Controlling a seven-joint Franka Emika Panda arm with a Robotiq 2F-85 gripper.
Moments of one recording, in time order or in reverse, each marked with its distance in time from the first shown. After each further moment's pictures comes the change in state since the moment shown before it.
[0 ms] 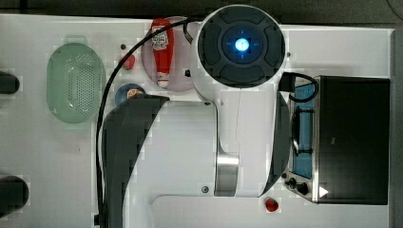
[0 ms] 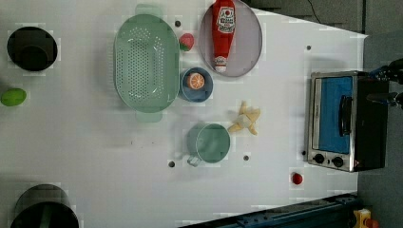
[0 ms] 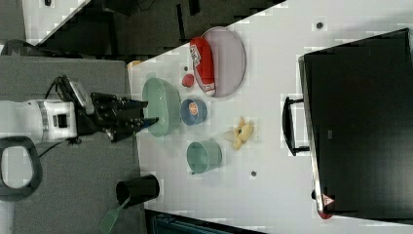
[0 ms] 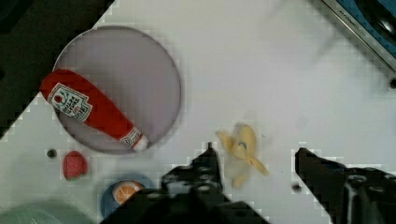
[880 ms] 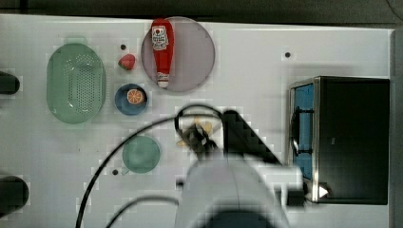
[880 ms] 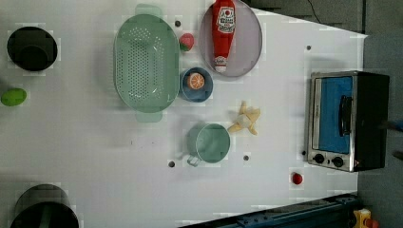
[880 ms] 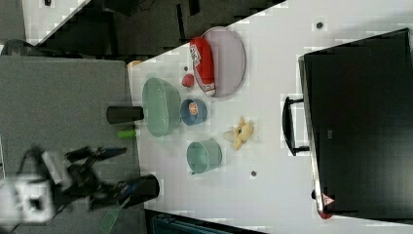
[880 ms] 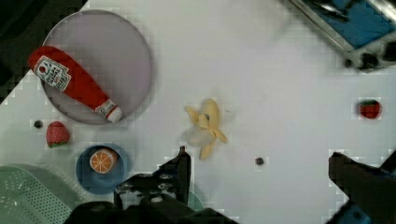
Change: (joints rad) arm -0.070 -0.388 0.063 -0.307 0.011 0.014 -0.031
